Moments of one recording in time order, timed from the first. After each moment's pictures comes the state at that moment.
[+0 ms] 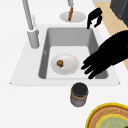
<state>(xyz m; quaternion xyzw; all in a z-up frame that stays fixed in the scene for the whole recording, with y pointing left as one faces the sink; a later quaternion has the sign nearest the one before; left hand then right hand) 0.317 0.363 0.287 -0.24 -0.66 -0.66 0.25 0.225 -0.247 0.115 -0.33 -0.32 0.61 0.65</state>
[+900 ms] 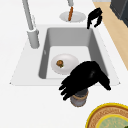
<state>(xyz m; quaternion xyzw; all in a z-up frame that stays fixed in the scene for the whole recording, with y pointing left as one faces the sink) 0.404 0.394 0.204 -0.27 -0.66 -0.64 0.27 0.225 -0.247 0.115 -0.33 -0.32 0.61 0.65</state>
